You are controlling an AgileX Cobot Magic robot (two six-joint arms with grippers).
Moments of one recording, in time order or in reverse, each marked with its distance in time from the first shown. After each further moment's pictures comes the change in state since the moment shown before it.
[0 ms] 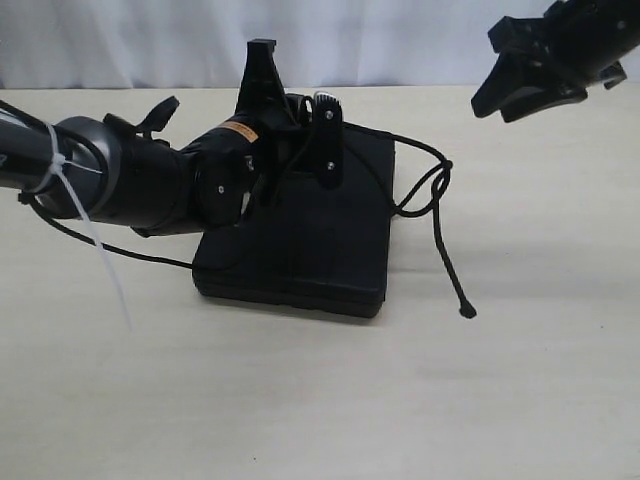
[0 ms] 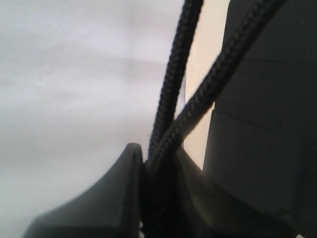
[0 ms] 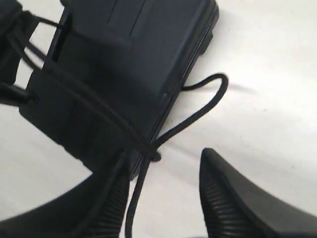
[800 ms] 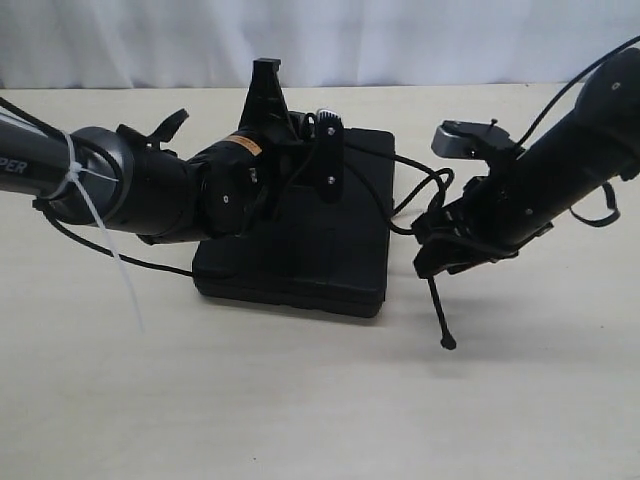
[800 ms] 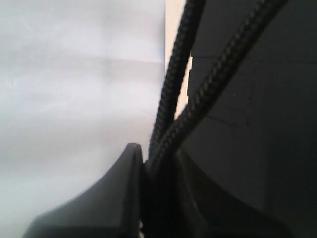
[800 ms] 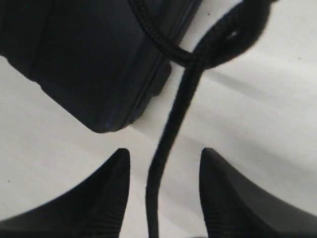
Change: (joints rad) left arm 0.000 0.030 0.000 0.000 0.019 0.000; right arm 0.203 -0.044 0.543 0.050 -0.386 -0.111
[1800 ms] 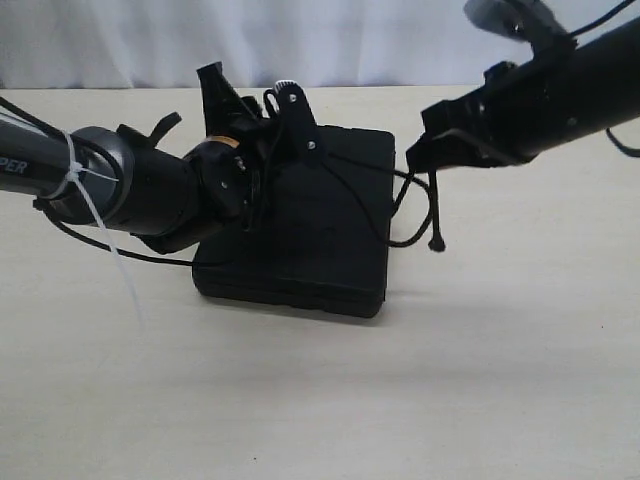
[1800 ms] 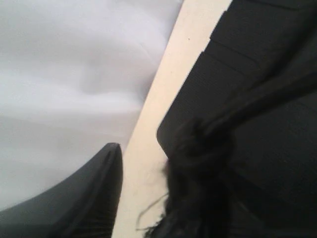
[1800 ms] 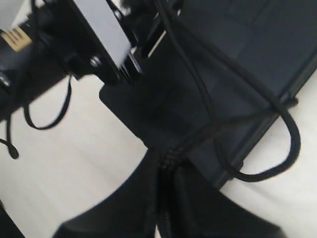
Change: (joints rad) left arm 0.000 0.002 0.000 -0.355 -0.057 -0.083; right arm 0.002 -0.271 -0.065 0.210 0.037 -0.119
